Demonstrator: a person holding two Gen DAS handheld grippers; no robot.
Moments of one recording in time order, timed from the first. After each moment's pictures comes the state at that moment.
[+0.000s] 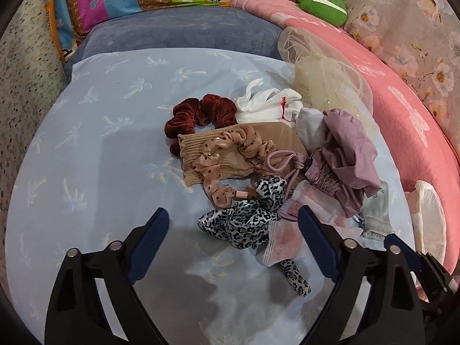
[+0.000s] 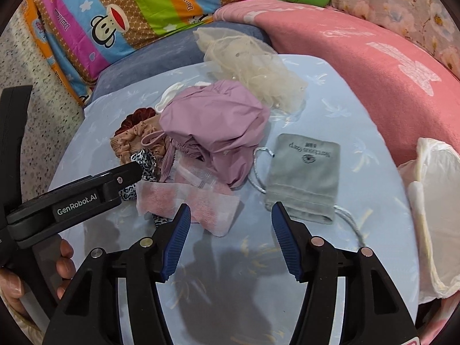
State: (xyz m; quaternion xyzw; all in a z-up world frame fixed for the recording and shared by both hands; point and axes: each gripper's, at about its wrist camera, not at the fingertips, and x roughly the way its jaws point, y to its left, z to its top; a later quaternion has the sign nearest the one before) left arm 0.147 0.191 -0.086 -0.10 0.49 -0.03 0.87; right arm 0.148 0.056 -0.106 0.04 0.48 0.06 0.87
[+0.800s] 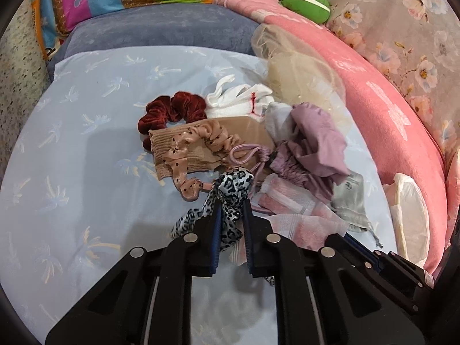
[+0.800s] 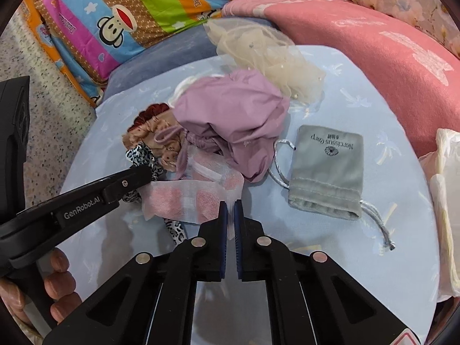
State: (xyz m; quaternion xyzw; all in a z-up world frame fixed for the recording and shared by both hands) left arm 0.136 0.177 -0.071 -0.11 0.48 -0.07 0.86; right arm 0.142 0.059 -0.099 0.07 0.47 0.10 0.87
